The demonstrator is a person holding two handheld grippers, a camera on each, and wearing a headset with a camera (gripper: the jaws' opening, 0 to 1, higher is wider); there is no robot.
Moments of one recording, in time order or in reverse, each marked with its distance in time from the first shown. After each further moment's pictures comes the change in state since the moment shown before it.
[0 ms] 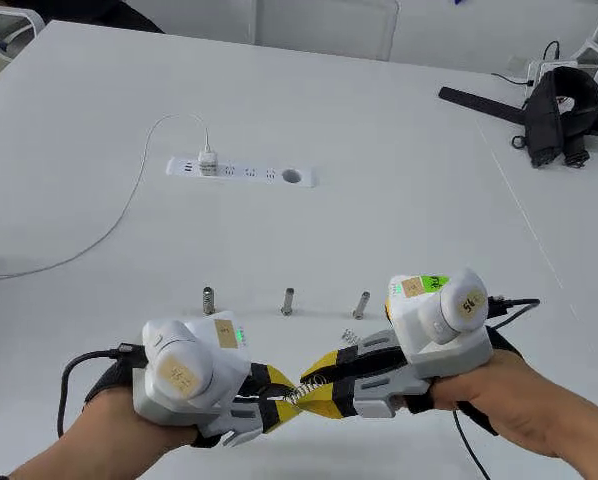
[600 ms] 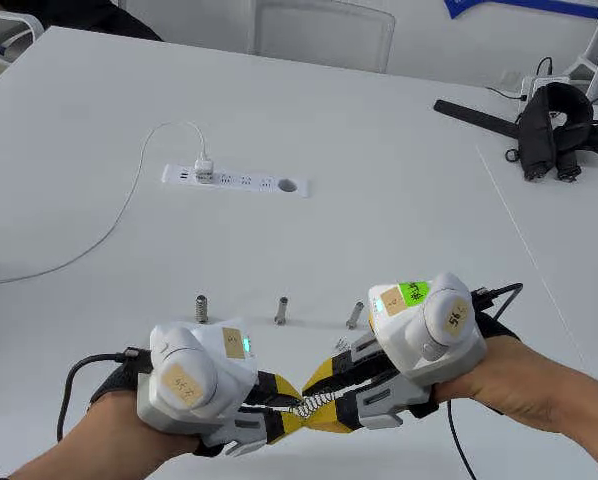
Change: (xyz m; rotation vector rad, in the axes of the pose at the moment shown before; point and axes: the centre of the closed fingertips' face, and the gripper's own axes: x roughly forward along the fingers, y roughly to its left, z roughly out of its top) left arm 0.004 -0.009 0.010 0.057 -0.016 -0.042; right arm -0.007 0.005 -0.002 -0.192 0.128 0.064
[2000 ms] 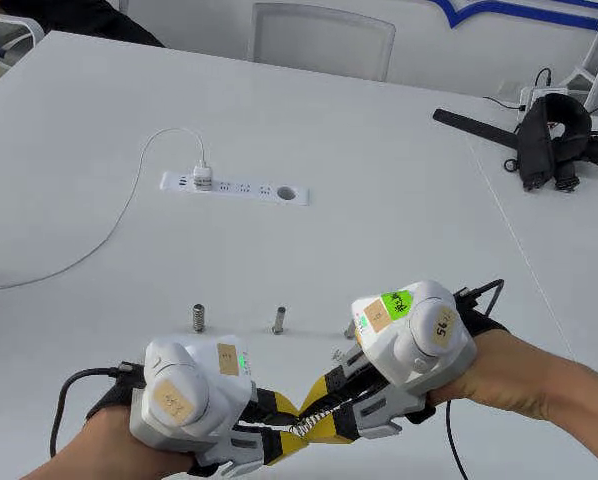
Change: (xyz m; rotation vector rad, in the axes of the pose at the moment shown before) left arm 0.001 -0.007 0.000 -0.022 -0.026 -0.043; right arm 0.002 0.007 -0.001 -0.092 0.075 0.074
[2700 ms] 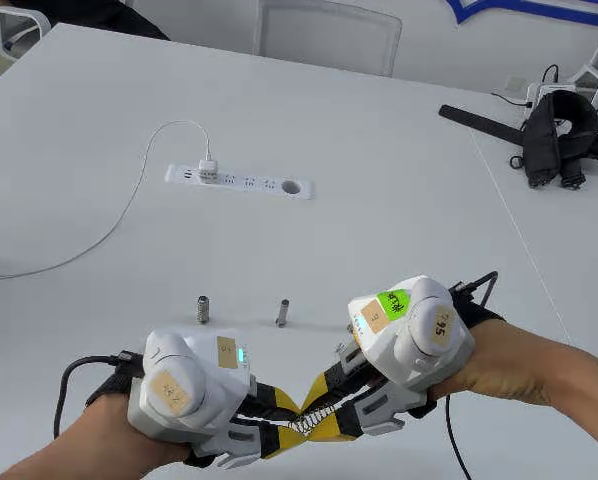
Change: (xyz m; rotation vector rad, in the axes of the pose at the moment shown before) left arm -0.004 -0.004 -0.003 0.024 0.004 -0.019; right arm 0.003 0.007 -0.004 -0.074 0.037 0.038
